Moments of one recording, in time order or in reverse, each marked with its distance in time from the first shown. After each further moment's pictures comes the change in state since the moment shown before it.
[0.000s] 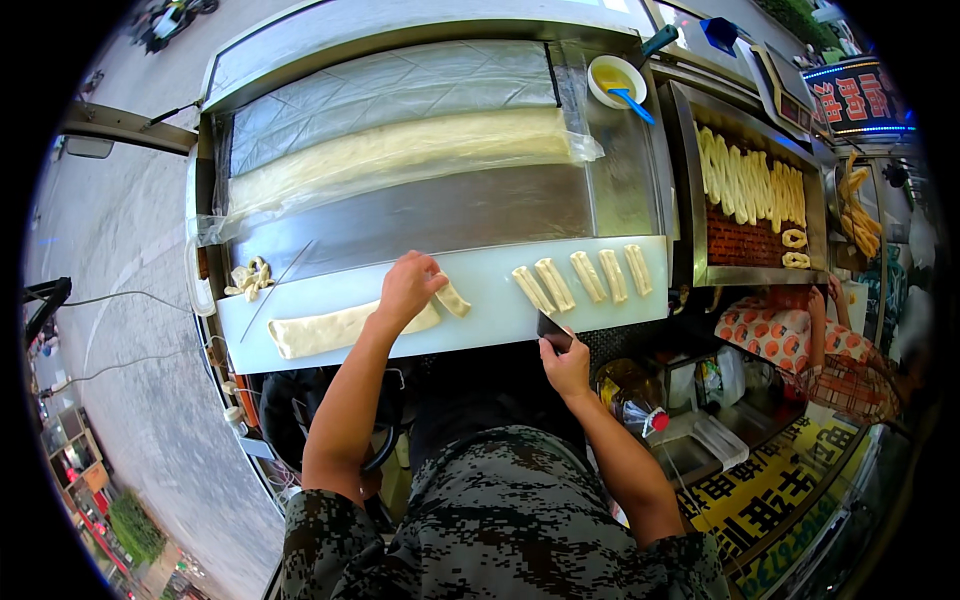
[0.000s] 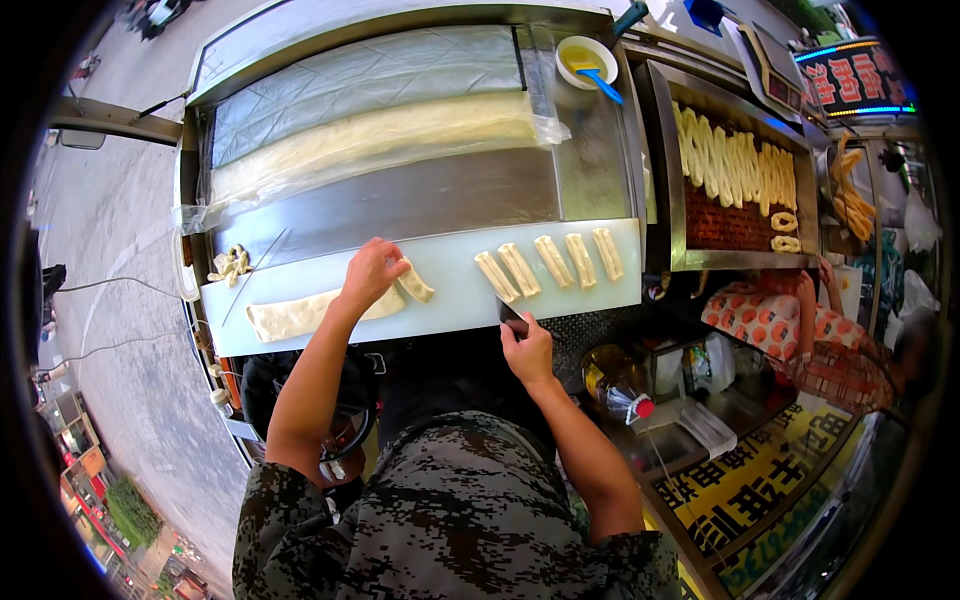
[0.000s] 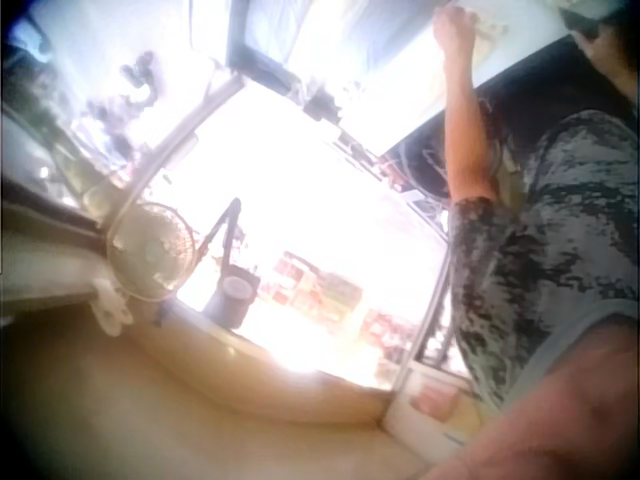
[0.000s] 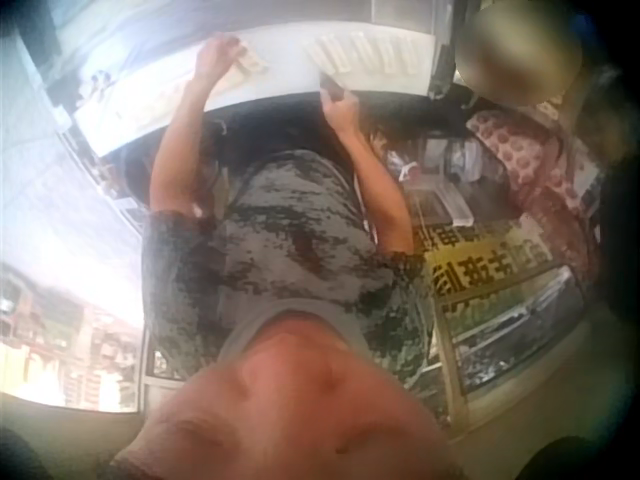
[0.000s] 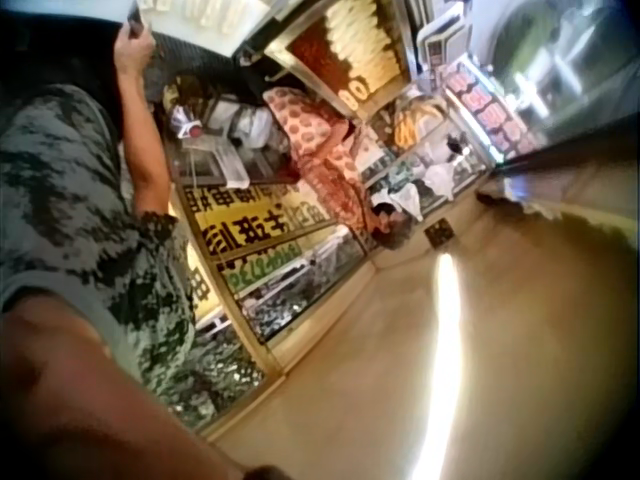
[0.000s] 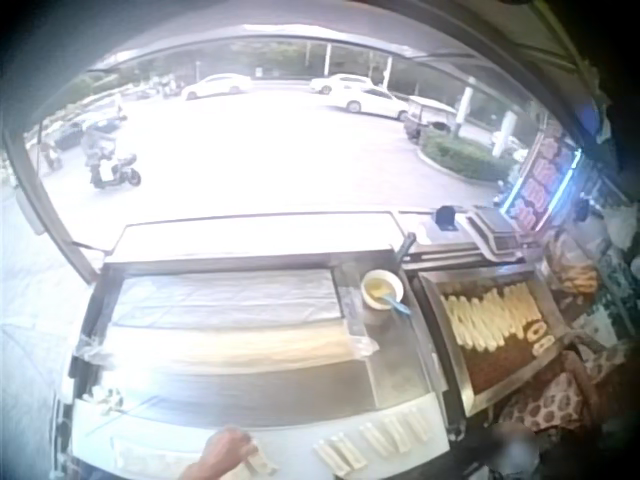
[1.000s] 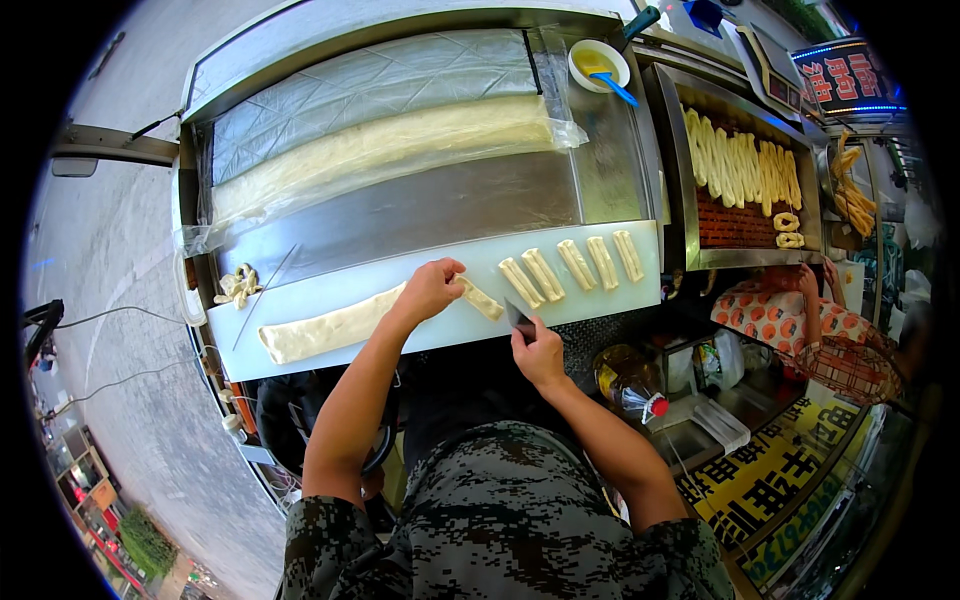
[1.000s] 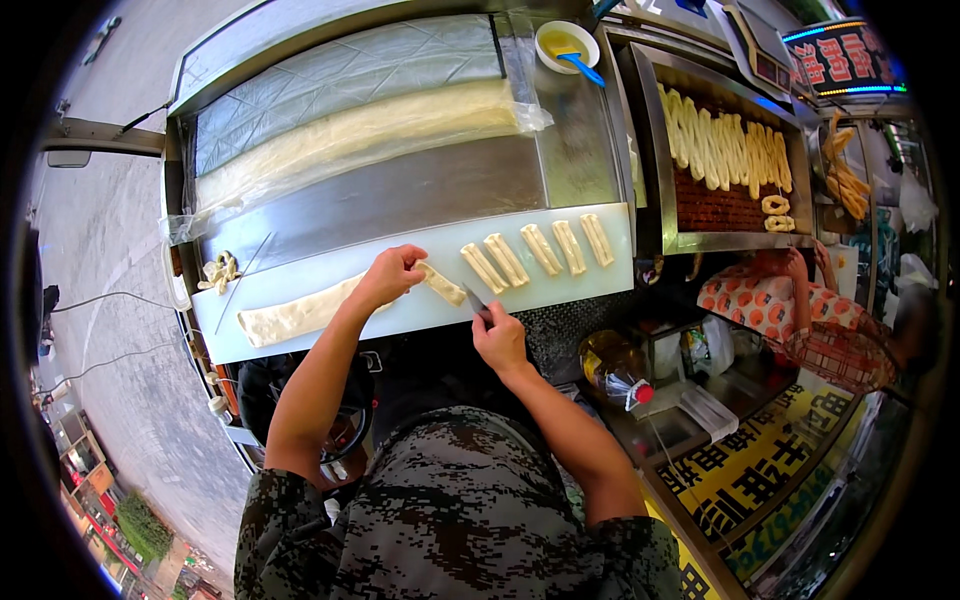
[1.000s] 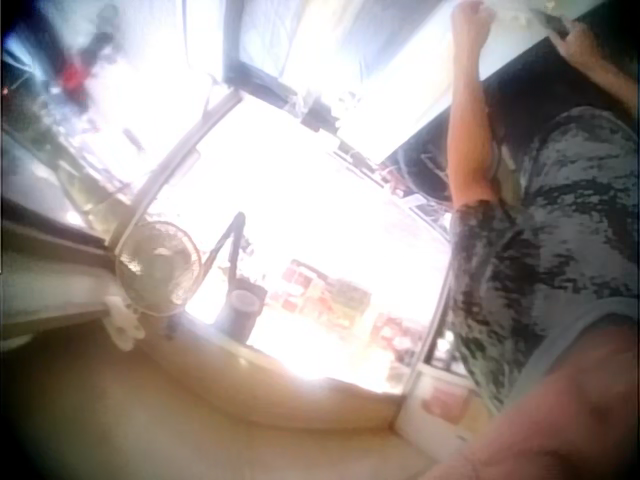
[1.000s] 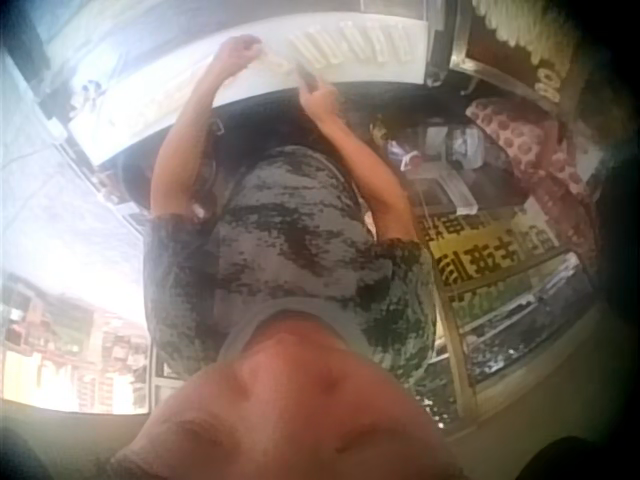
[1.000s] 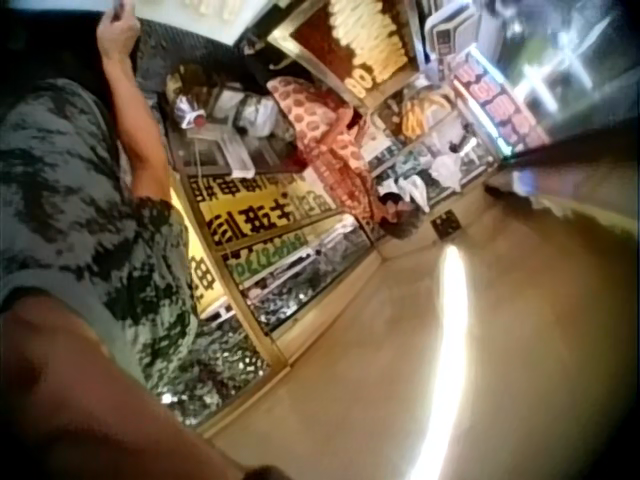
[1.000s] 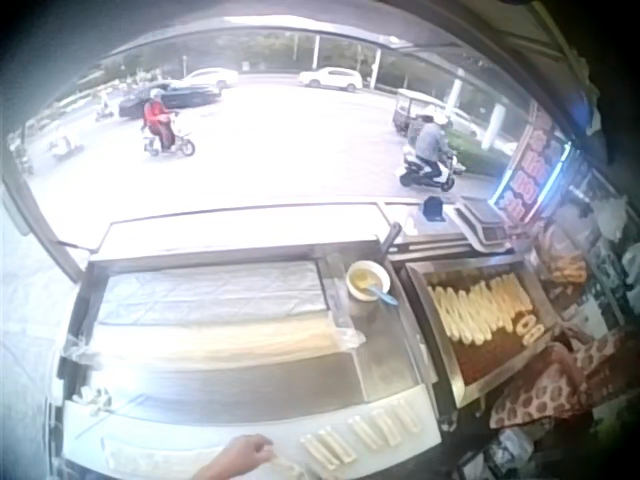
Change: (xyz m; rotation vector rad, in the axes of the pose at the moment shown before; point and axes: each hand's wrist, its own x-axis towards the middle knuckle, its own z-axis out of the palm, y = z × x) left_hand 0.007 0.035 0.031 -0.393 -0.351 -0.198; right_hand 0.002 -0.016 0.035 -0.092 0.045 -0.049
